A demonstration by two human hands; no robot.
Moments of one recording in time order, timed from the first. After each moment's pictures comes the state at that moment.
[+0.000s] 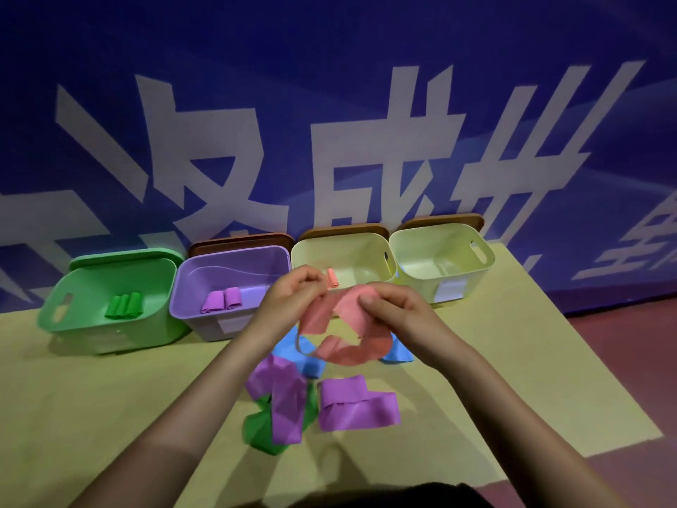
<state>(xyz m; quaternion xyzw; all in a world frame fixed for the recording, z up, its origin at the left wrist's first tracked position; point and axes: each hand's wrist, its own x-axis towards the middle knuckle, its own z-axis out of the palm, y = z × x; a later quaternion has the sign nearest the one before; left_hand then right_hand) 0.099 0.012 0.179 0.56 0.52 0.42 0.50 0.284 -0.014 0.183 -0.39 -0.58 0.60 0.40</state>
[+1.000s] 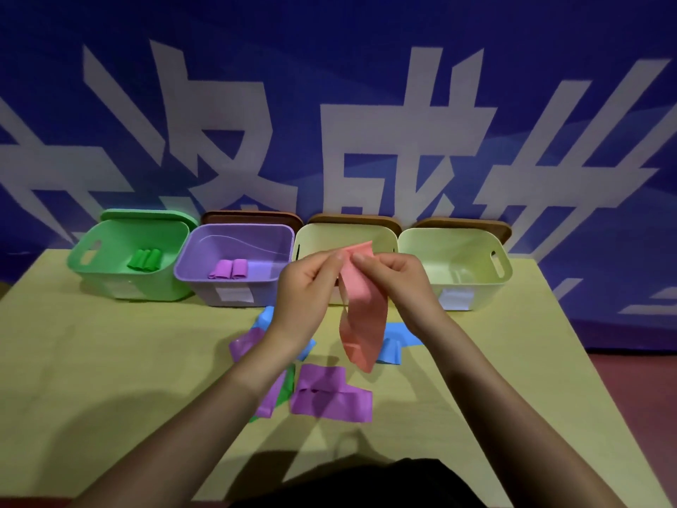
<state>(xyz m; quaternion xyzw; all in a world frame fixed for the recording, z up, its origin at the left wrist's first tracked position) 0.193 -0.003 0.189 0.50 0.54 0.58 0.36 0.327 0.037 0.187 -0.42 -0.59 0.56 0.42</state>
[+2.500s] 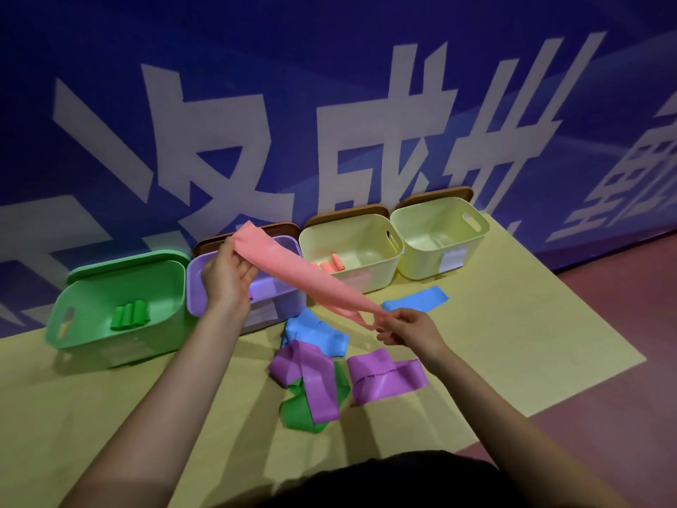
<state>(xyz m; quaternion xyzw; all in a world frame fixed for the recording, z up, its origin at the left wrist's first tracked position) -0.009 0.057 0.157 0.19 0.51 0.64 0.54 0.251 -0.032 0.070 -0.64 -0.37 0.53 0.42</state>
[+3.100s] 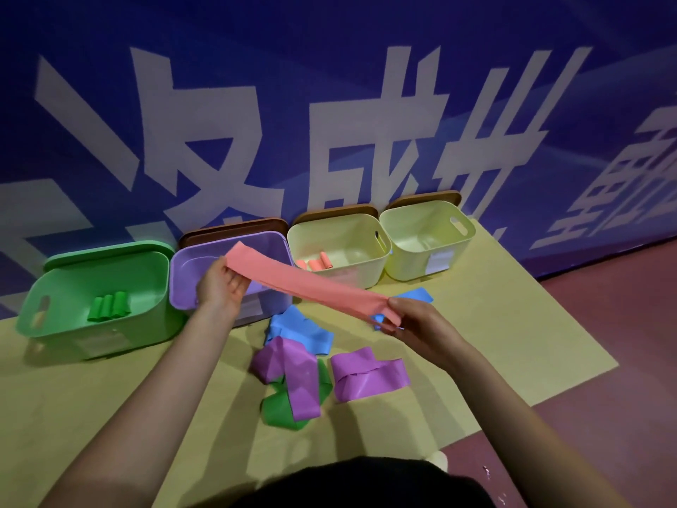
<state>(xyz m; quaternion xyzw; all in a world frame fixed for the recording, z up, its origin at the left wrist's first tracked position) -0.010 0.062 0.119 0.10 0.52 0.59 0.61 0.278 -0.042 0.103 -0.45 -0.32 0.69 0.47</state>
